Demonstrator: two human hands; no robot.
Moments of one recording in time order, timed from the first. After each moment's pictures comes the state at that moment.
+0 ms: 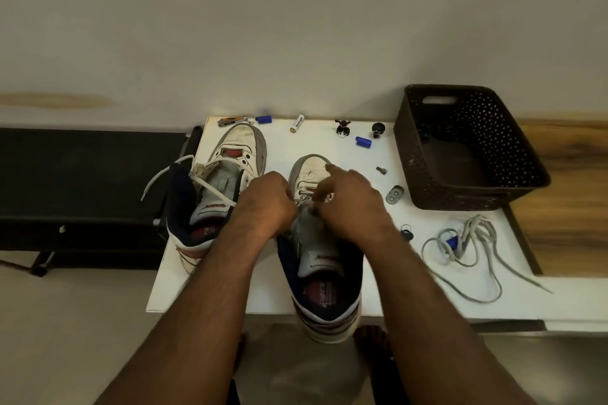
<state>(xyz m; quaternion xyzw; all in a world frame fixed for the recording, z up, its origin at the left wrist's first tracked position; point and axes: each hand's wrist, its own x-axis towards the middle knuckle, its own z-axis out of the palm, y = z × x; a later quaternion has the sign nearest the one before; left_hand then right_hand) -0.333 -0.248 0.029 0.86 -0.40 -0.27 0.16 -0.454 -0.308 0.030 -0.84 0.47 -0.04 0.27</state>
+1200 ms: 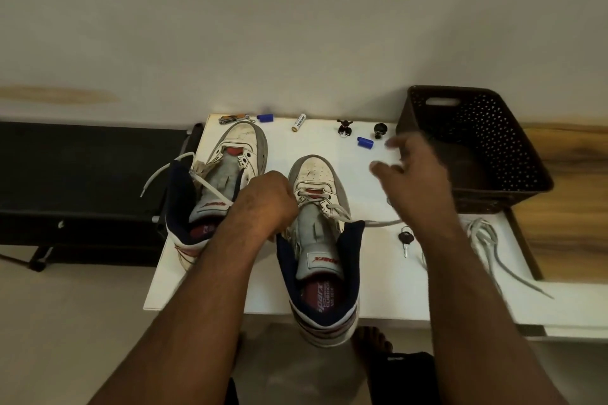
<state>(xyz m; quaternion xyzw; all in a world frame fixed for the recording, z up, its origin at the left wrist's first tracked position) -0.337 -0.246 0.039 0.85 -0.41 -0.29 0.15 -0.502 -0.342 0.044 -0.69 0.55 -0.29 0.37</state>
